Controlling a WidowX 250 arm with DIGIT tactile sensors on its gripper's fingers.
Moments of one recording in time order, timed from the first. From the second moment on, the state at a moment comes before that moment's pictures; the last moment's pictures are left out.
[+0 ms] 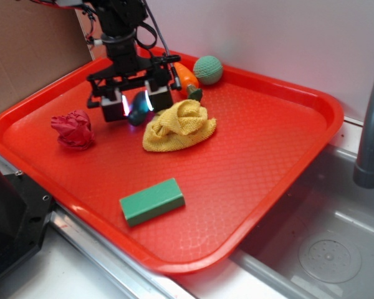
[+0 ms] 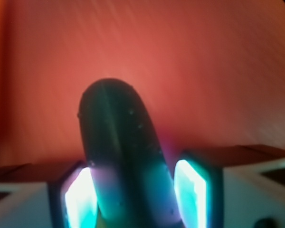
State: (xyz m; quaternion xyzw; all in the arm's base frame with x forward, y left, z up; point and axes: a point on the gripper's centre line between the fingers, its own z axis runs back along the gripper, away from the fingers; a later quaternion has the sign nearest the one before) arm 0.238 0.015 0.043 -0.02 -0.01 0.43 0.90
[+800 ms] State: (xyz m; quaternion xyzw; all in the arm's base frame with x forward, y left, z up) arm 0.186 0.000 0.170 -0.01 -0.04 0.16 0.99
